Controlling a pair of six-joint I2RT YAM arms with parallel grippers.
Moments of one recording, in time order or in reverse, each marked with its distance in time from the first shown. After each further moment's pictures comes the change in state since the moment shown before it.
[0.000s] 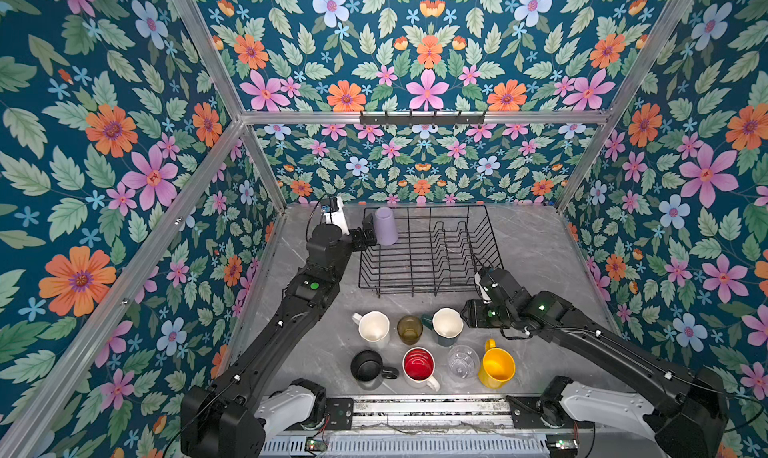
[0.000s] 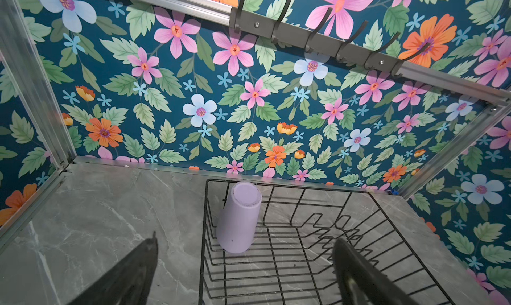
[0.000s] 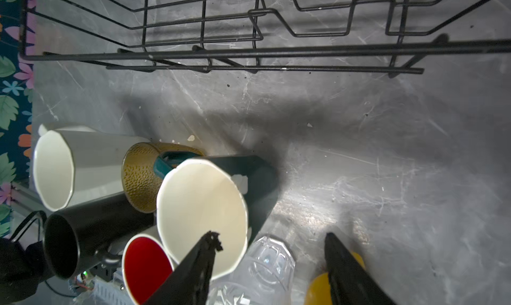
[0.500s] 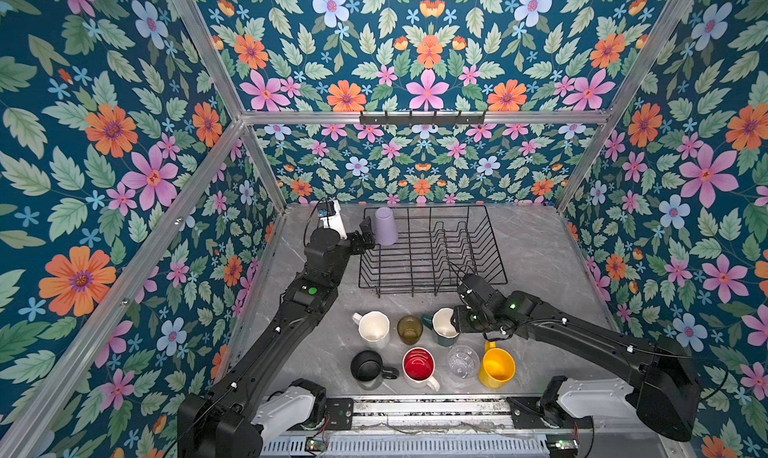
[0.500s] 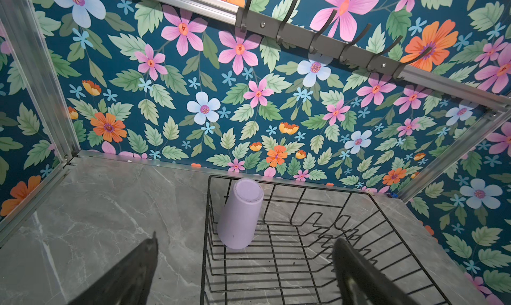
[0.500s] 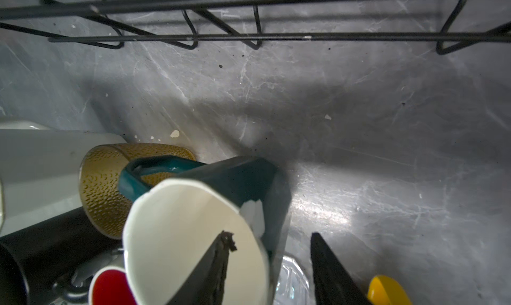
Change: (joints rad) left arm 0.001 -0.036 -0.032 0.001 -0.011 -0.018; right arm 0.103 0.164 0.000 0.068 0.052 0.082
